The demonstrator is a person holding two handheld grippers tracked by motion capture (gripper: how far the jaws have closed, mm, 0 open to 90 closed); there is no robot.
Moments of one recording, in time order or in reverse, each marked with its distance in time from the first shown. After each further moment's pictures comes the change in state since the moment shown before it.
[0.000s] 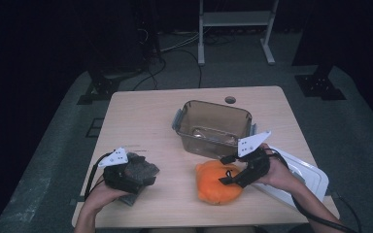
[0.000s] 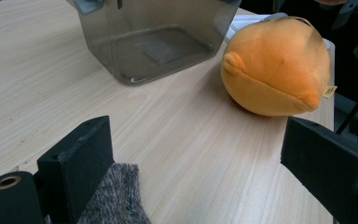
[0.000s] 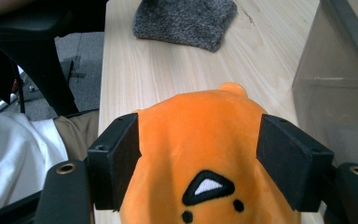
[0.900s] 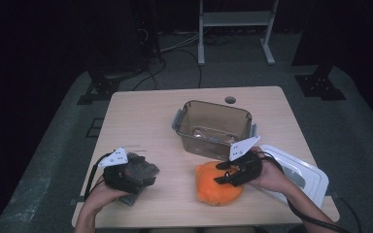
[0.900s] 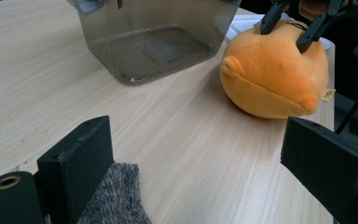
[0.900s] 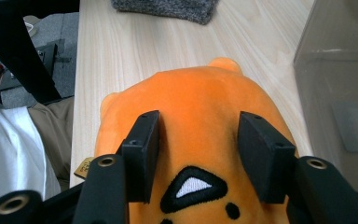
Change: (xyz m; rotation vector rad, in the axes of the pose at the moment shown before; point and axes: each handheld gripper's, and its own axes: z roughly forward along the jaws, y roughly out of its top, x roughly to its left) left arm 0.000 0.000 0.000 0.000 0.001 0.000; right arm -0.004 -0.010 0.024 0.074 -0.042 0.020
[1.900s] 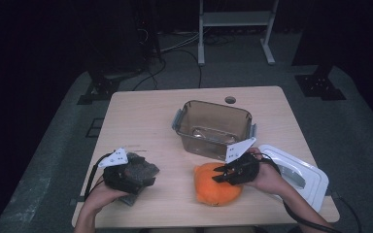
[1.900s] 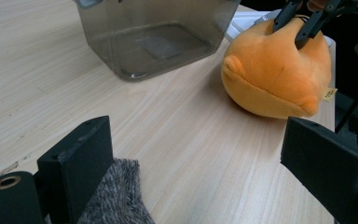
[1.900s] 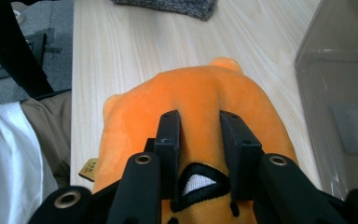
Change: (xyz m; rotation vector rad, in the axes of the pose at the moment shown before) left arm 0.001 -0.002 0.001 0.010 -0.002 -0.004; right arm 0.010 0.010 0.002 0.036 -0.026 -0.021
